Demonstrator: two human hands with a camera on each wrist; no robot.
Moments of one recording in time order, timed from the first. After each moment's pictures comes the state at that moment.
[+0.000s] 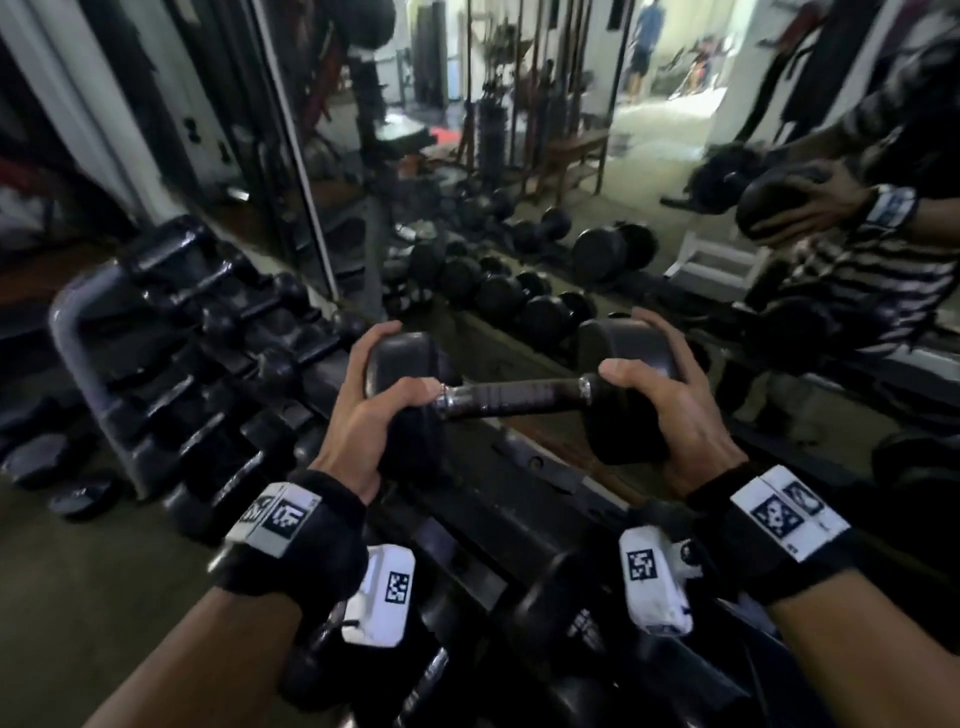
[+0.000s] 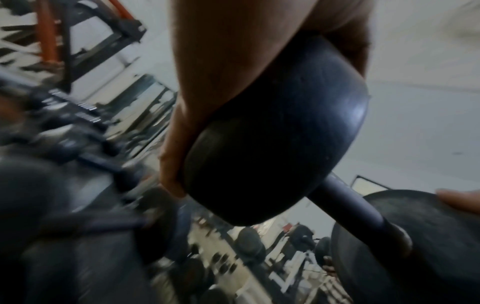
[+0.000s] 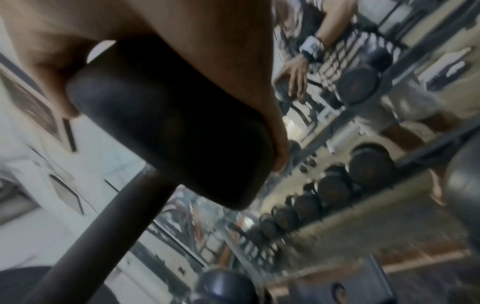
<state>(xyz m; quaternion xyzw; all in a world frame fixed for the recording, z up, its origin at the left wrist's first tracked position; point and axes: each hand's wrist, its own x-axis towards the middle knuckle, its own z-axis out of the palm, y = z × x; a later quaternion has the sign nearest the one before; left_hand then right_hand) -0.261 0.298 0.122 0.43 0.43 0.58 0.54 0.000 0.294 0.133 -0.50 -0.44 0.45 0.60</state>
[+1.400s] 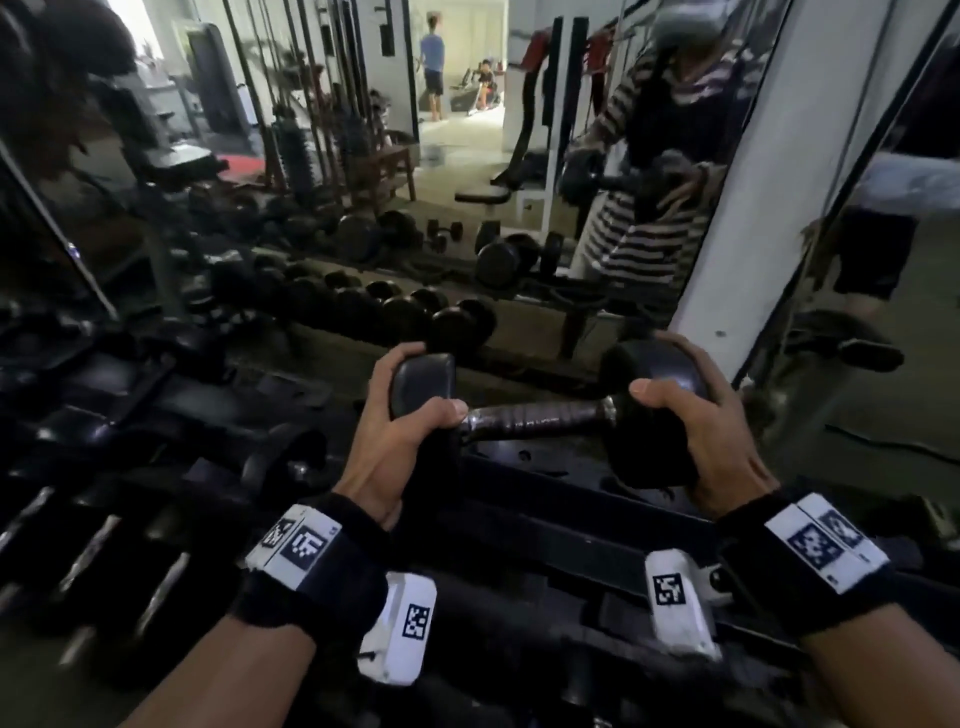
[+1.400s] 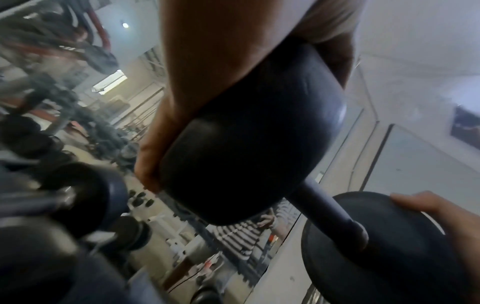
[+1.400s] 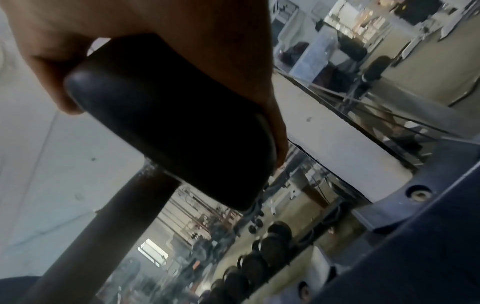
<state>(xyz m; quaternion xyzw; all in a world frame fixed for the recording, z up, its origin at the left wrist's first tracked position) 0.018 0.027 0.124 0.52 0.35 0.47 0.62 0.269 -0.067 0.125 -0.56 -0.35 0.31 0.69</state>
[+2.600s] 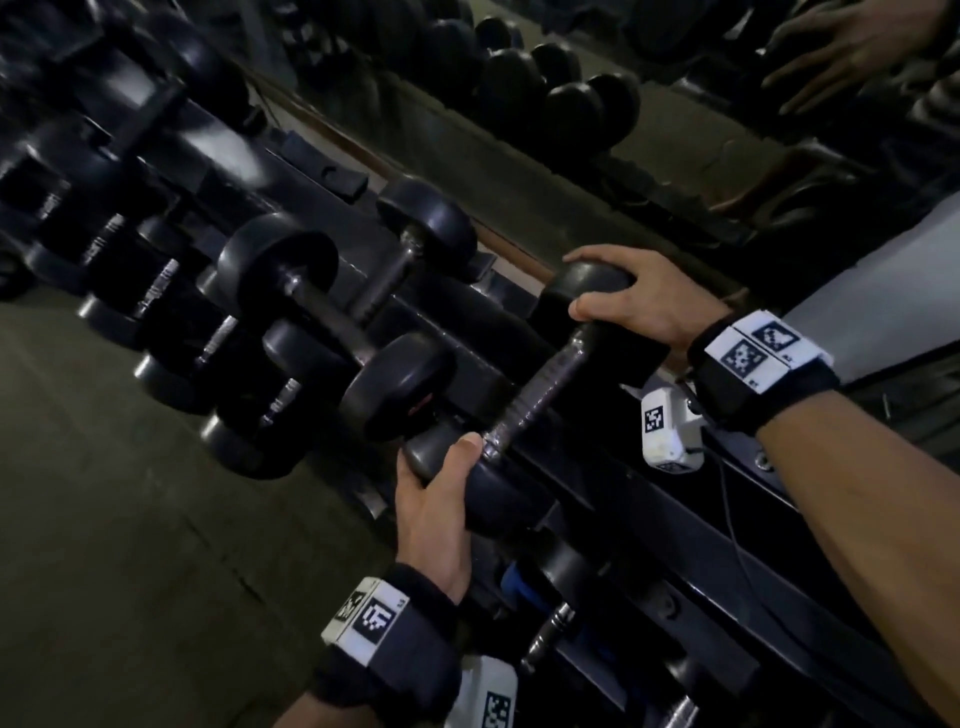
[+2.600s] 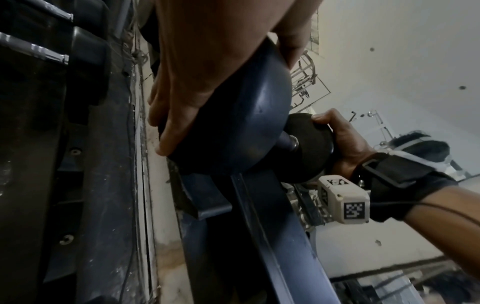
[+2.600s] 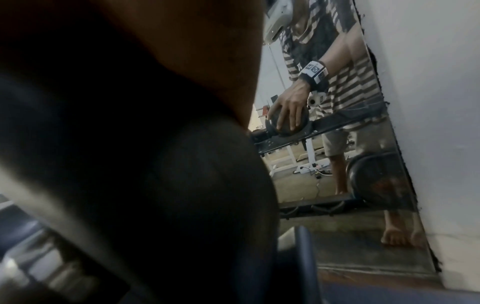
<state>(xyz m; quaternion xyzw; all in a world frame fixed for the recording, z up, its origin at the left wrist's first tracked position) 0.087 -0.029 -0.049 0.08 0.58 0.50 0.63 0.304 0.133 0.001 -0.62 -0.61 0.45 0.23</state>
